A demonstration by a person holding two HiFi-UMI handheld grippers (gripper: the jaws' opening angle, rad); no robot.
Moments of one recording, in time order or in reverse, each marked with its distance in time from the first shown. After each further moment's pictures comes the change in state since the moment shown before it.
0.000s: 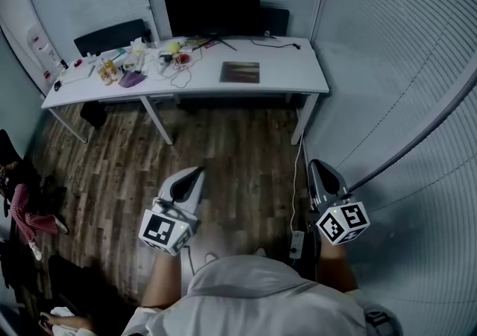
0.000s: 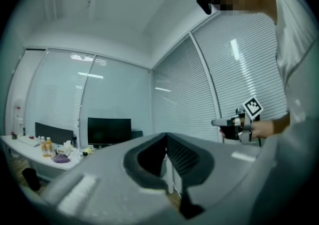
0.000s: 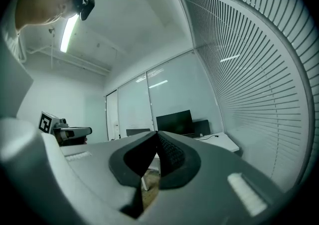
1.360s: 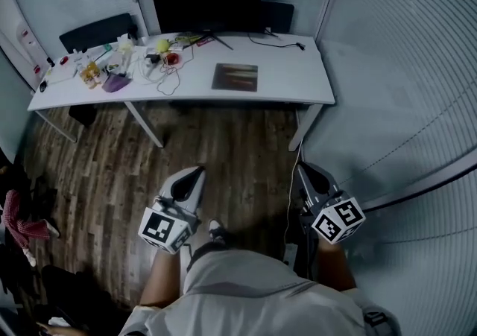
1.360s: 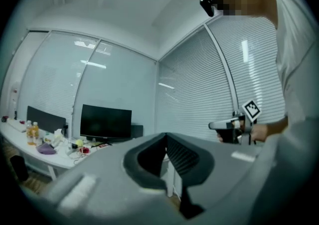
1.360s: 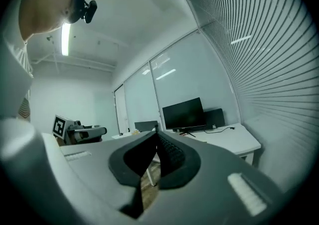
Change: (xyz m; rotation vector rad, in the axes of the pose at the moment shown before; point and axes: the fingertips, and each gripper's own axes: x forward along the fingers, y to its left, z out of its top) left arm 0.150 0.086 -0.064 -0.096 0.039 0.002; right arm 0.153 -0.080 -0.041 0.036 0.096 0.164
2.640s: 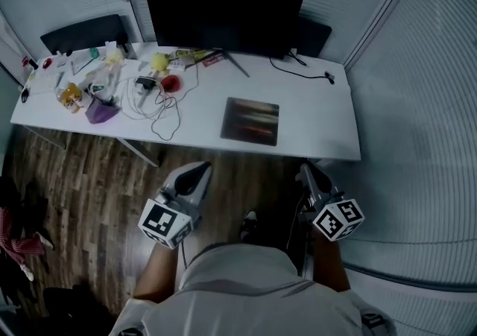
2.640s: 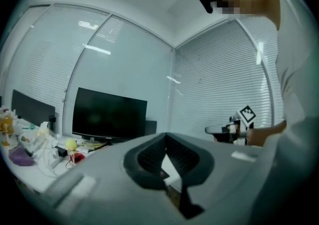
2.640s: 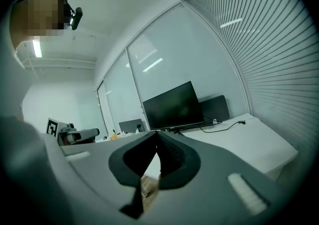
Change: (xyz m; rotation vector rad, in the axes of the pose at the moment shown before) left arm 0.261 0.286 -0.026 -0.065 0.054 -0.041; right arm 0.344 -0.201 0.007 0.129 0.080 -0.086
